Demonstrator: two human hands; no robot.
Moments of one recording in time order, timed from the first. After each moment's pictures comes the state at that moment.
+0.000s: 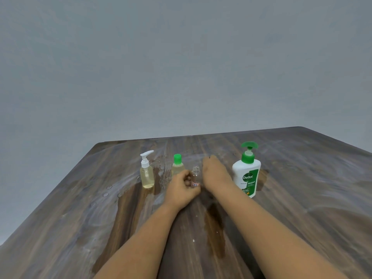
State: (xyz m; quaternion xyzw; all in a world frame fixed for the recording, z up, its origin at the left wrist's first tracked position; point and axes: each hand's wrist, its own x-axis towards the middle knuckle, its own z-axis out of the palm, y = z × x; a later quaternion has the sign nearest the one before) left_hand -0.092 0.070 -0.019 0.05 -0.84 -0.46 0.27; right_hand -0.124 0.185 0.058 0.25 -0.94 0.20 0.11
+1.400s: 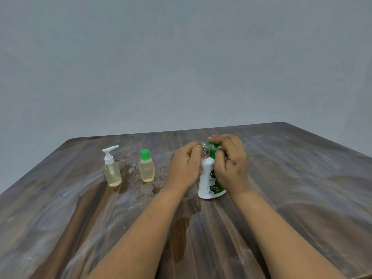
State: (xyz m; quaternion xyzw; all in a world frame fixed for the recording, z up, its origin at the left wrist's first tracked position) left_hand -0.116 0.172 0.049 0.00 -0.80 -0.49 0.35; right_hand -0.167 0.290 0.046 0.37 -0.66 0.48 0.44
